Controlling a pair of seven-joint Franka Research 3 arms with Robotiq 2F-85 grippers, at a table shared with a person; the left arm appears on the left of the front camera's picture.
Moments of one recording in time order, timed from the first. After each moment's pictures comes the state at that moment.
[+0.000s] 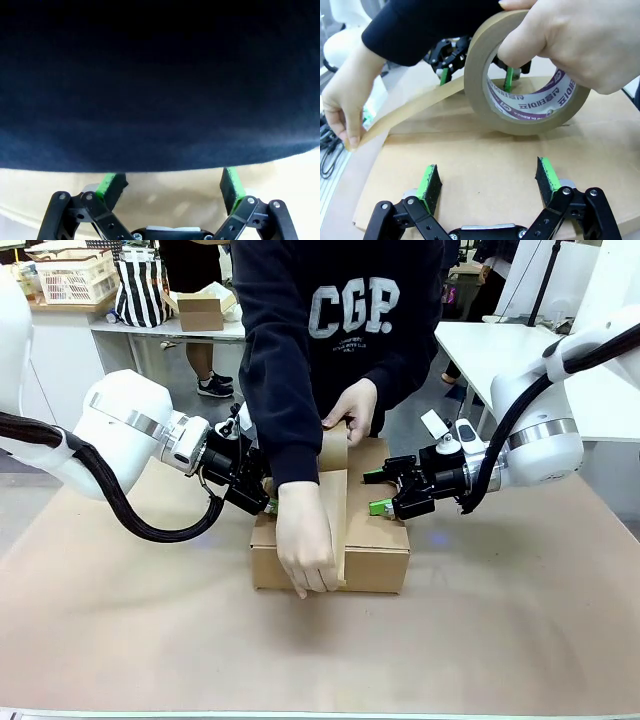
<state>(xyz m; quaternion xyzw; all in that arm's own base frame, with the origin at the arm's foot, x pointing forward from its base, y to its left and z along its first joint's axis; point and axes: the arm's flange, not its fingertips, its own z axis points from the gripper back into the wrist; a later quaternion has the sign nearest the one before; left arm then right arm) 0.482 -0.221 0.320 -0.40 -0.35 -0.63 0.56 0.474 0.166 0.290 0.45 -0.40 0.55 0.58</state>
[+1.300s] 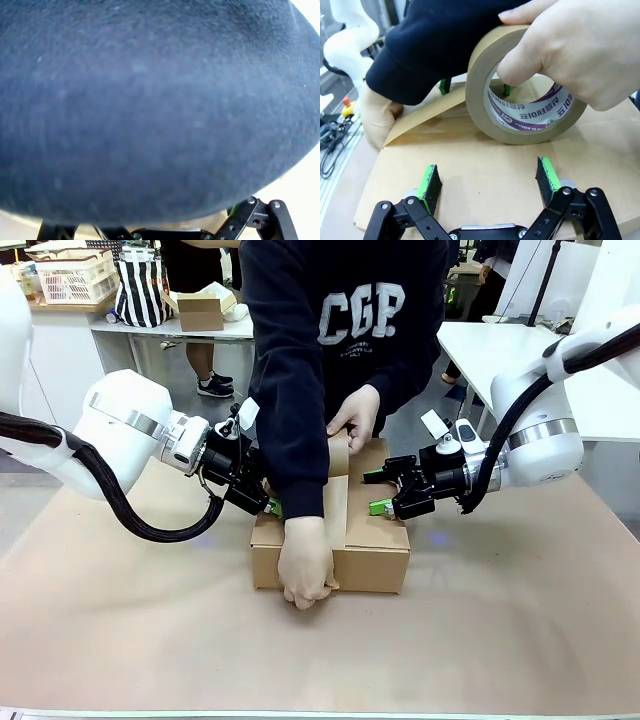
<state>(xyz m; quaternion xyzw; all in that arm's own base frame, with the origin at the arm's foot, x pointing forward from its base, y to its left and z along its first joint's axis) 0.482 -0.220 0.321 -0.40 -0.35 -0.63 0.56 0.474 0.166 0.290 0.45 -0.40 0.55 0.58</state>
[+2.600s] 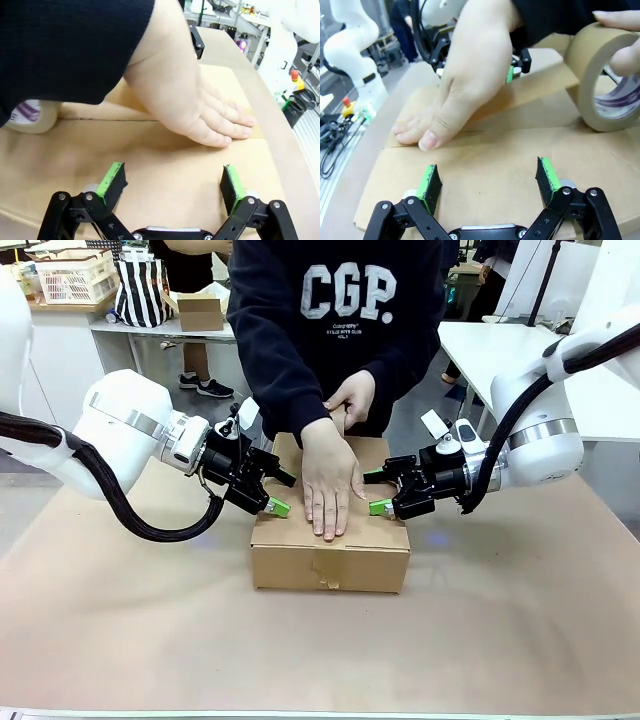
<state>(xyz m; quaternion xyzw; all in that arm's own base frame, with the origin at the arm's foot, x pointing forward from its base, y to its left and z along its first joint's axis) 0.483 -0.220 0.321 -0.40 -0.35 -0.63 0.56 0.474 0.166 0.290 0.45 -0.40 0.55 0.58</state>
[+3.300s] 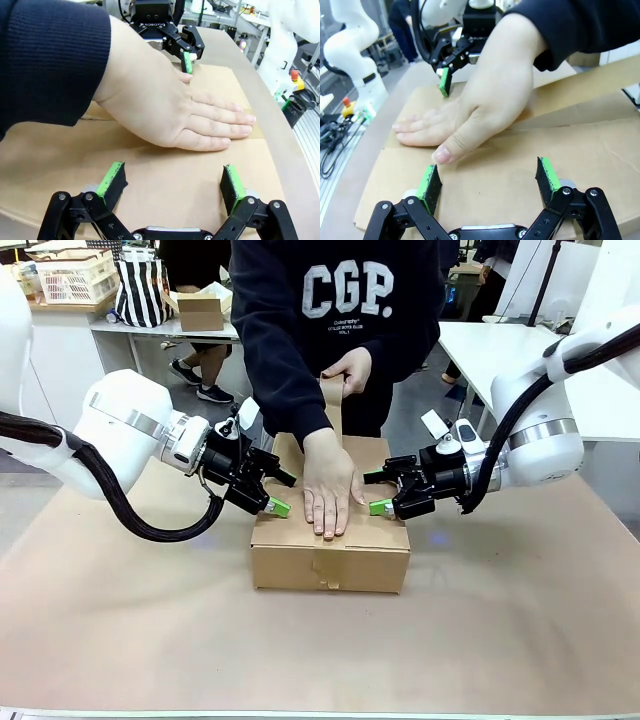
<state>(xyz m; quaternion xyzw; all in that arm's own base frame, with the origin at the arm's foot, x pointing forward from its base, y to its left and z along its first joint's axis) 0.483 -0.220 0.321 -0.40 -0.35 -0.63 0.56 0.474 0.166 0.290 0.45 -0.40 0.55 0.58</state>
